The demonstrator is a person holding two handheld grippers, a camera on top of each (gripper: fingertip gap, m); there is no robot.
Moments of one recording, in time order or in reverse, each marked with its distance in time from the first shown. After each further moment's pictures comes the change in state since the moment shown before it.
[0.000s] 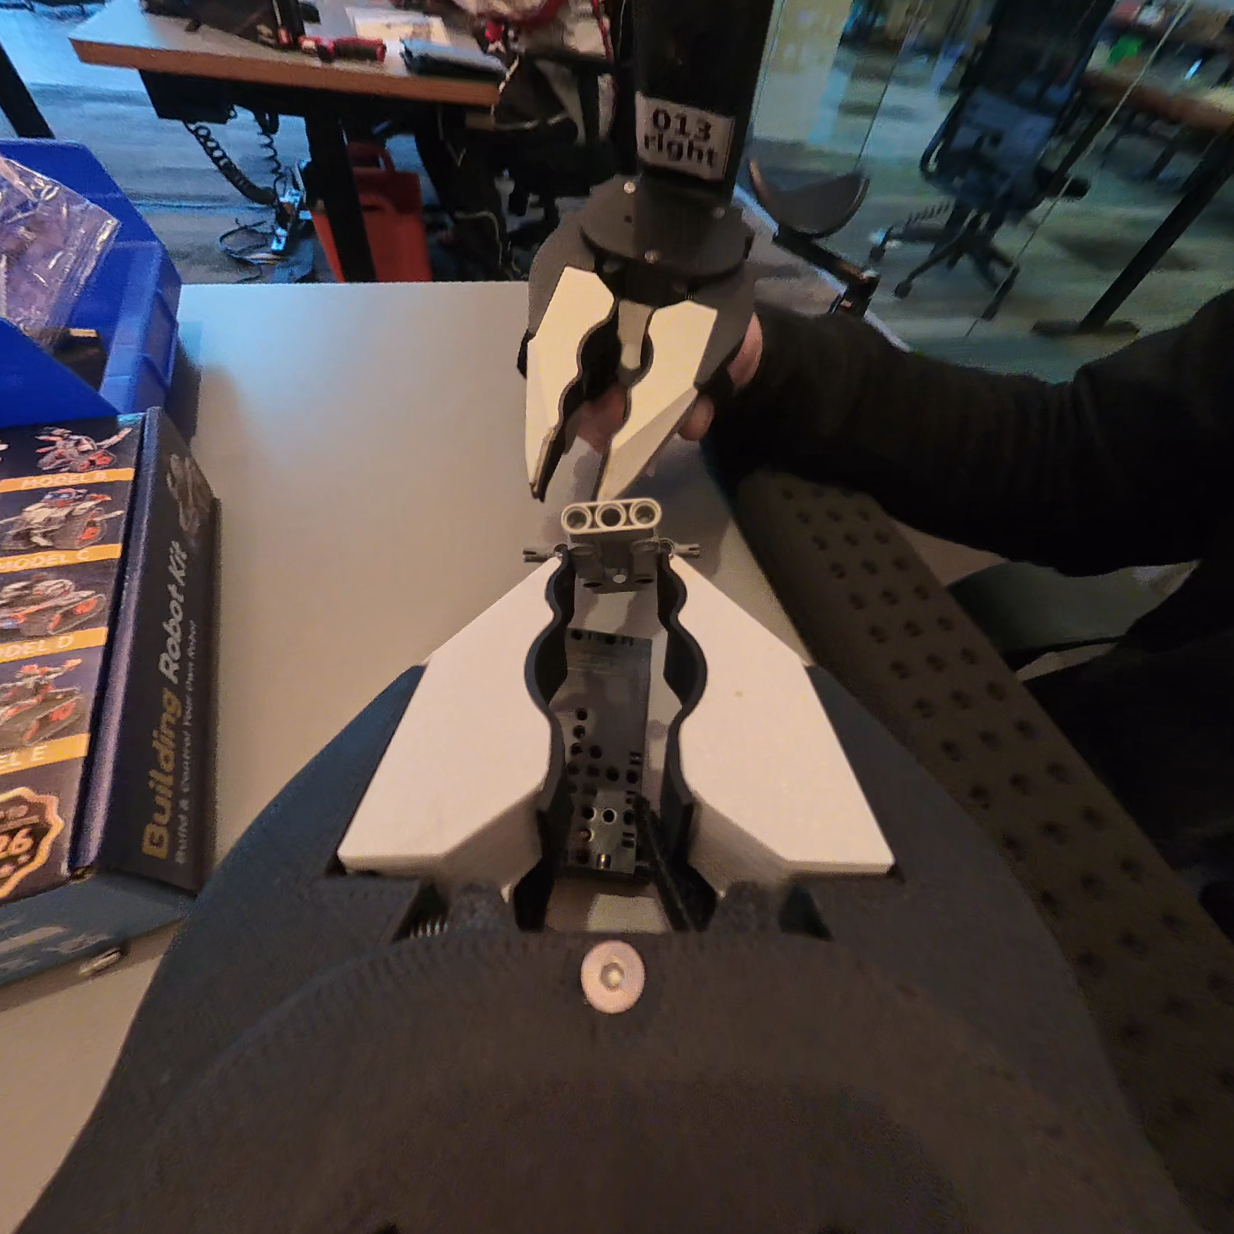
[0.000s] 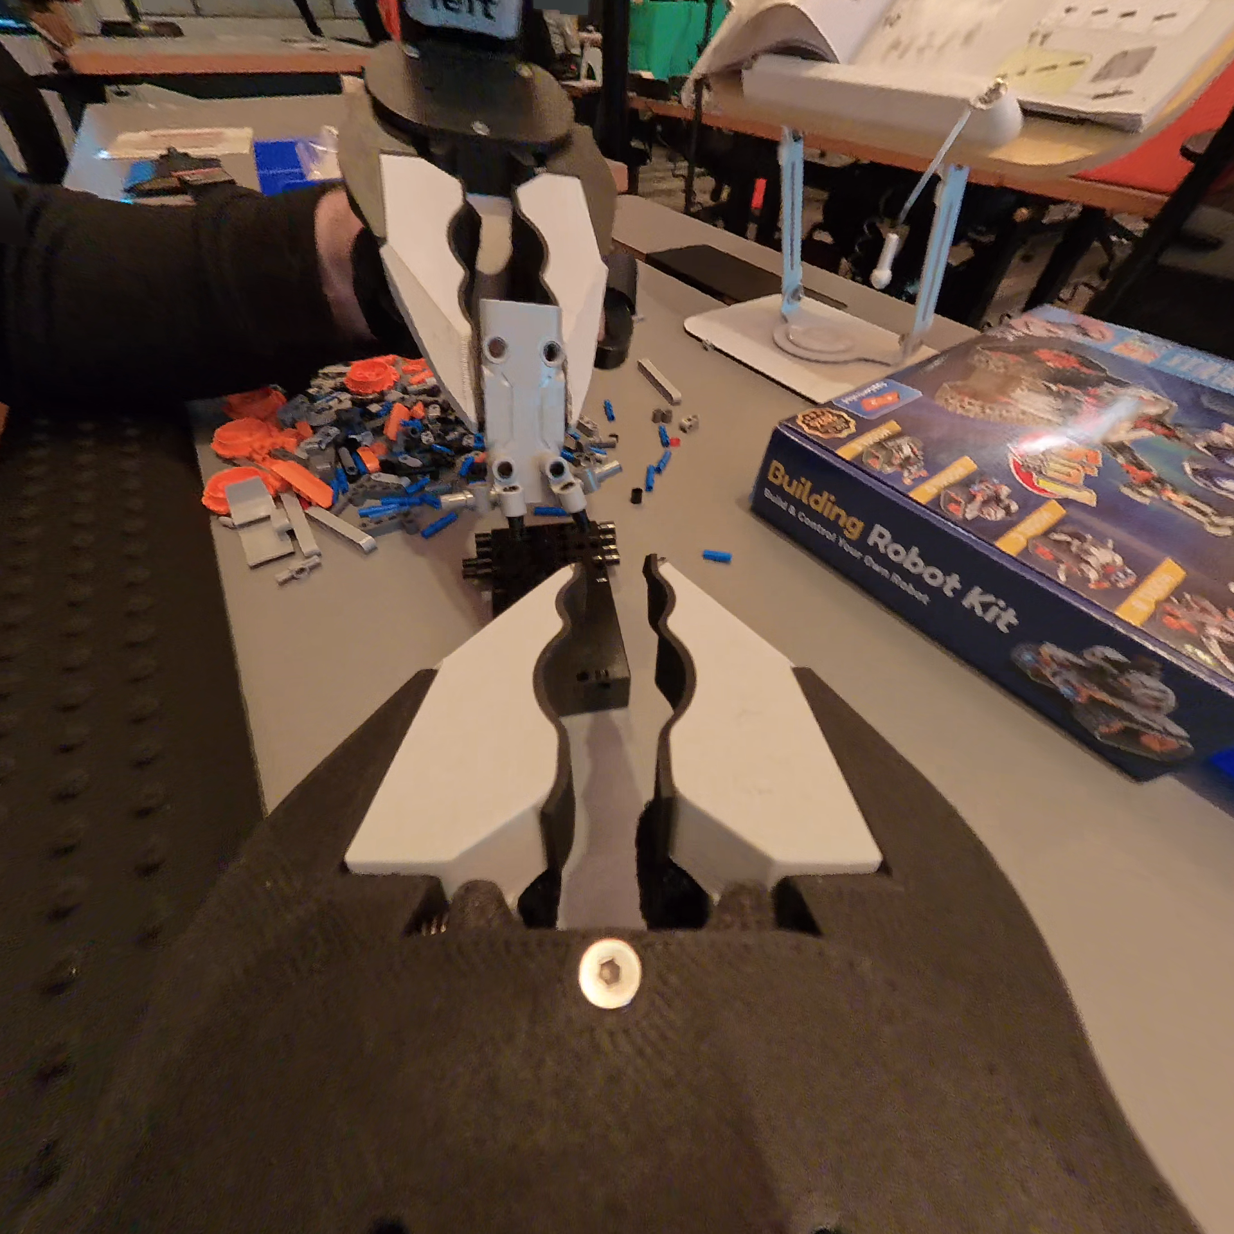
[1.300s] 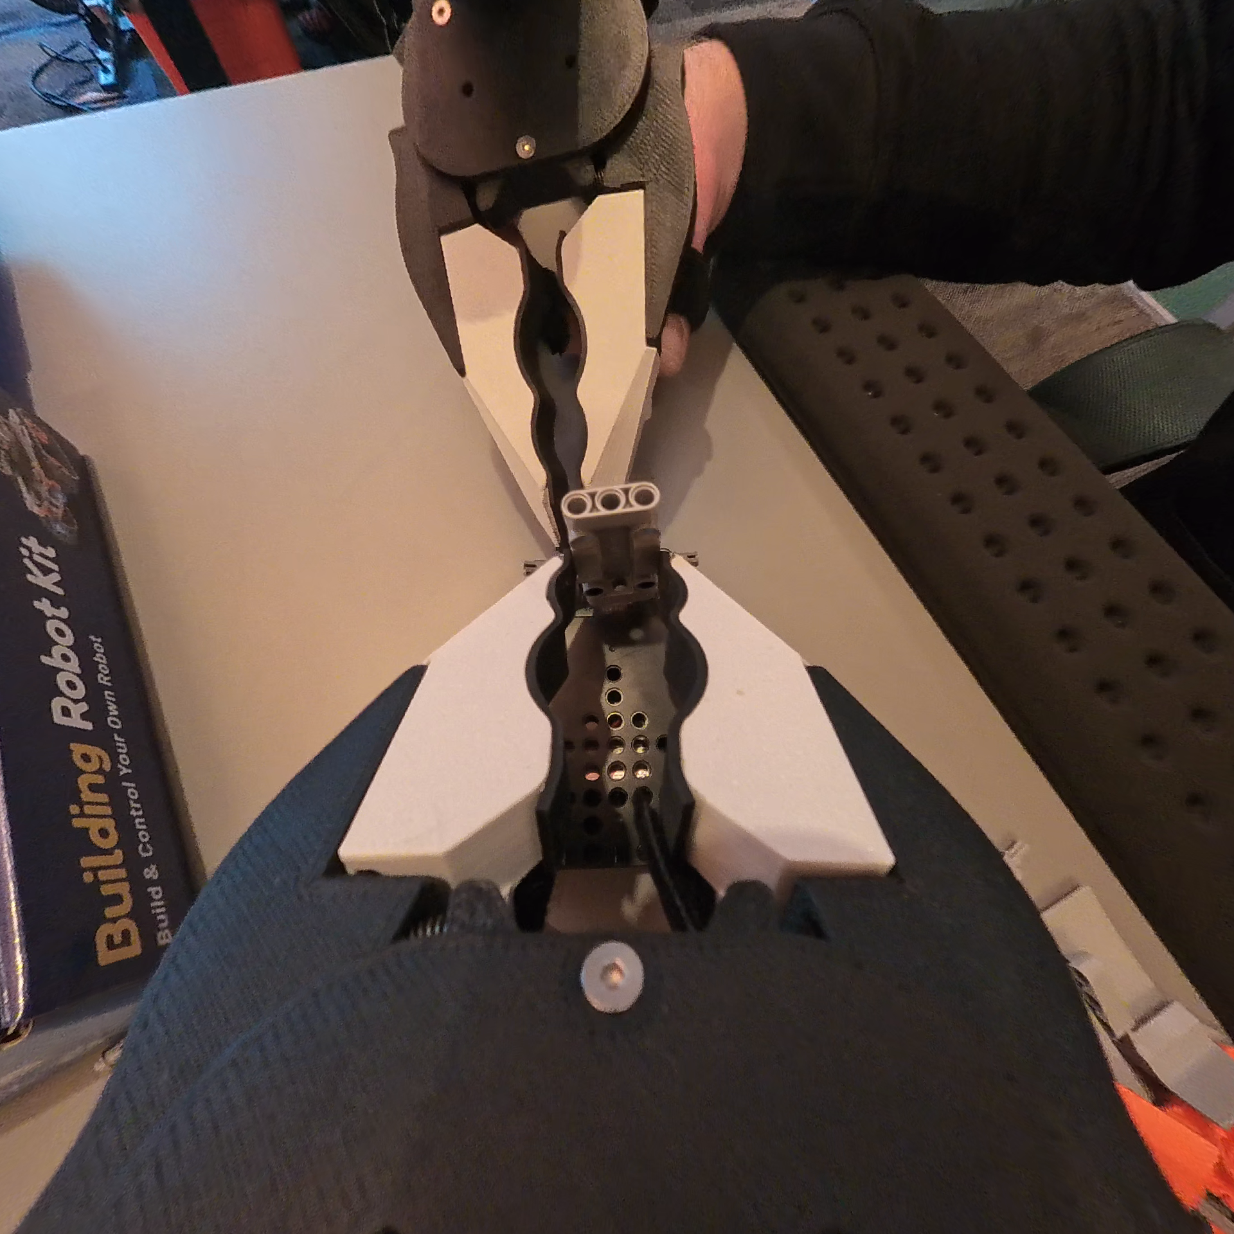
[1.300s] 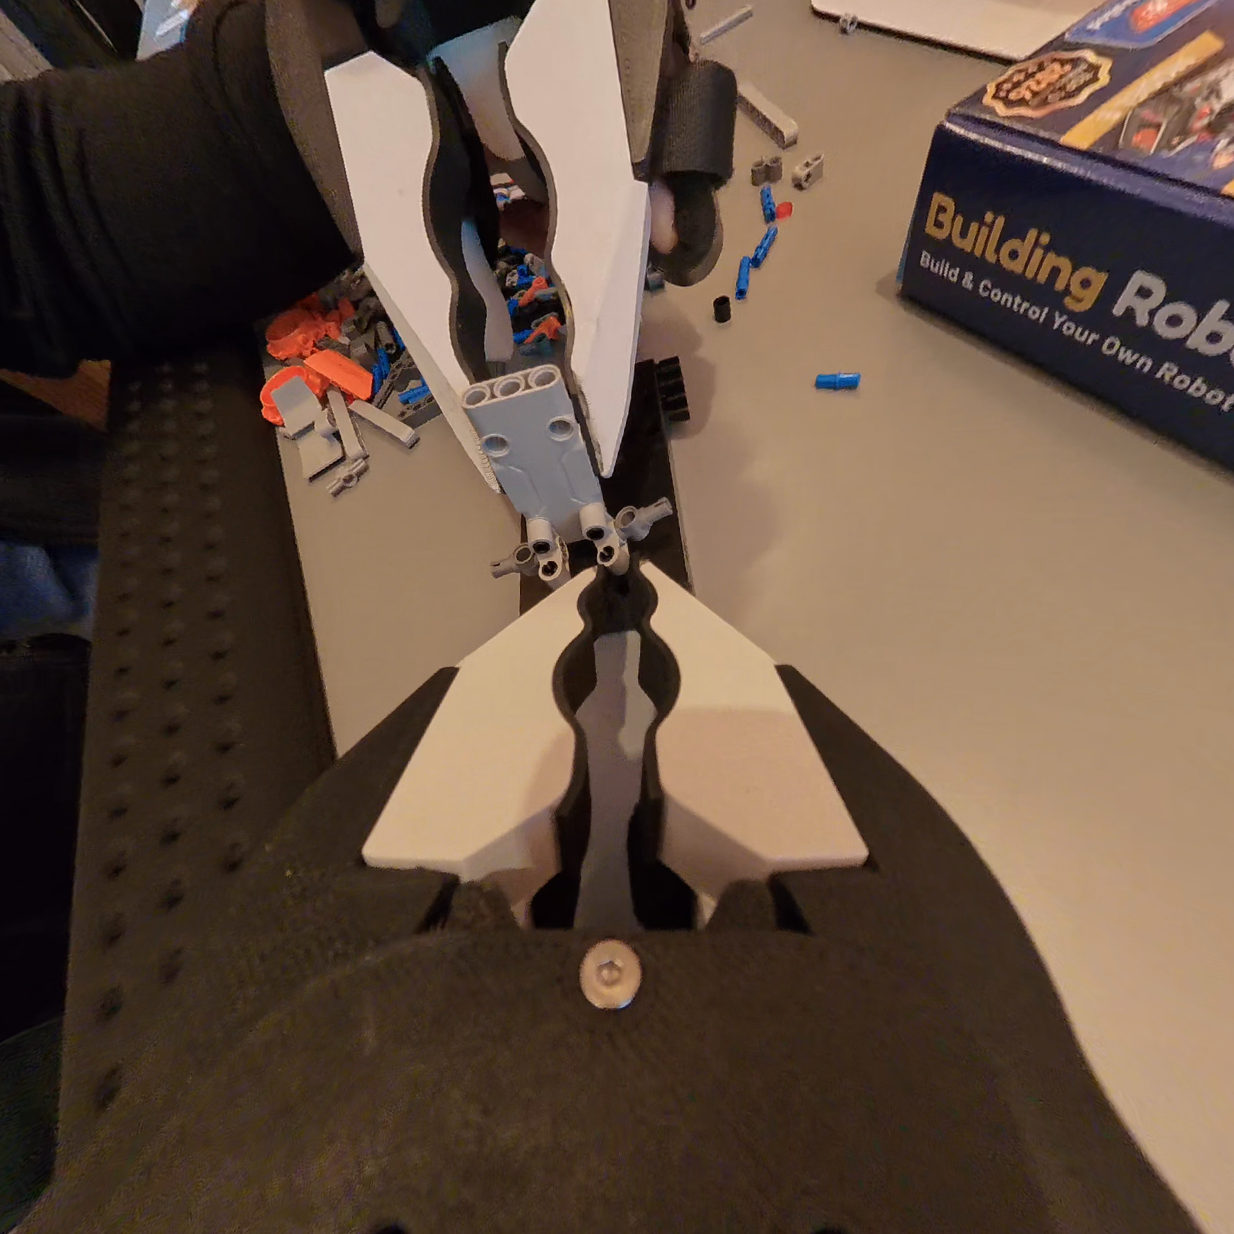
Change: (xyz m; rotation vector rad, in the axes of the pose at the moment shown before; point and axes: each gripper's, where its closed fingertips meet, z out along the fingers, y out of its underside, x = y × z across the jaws) left arm -0.007 0.049 0.038 -0.251 0.084 0.139; right arm -0.014 0.055 0.026 -0.274 -0.206 0.234
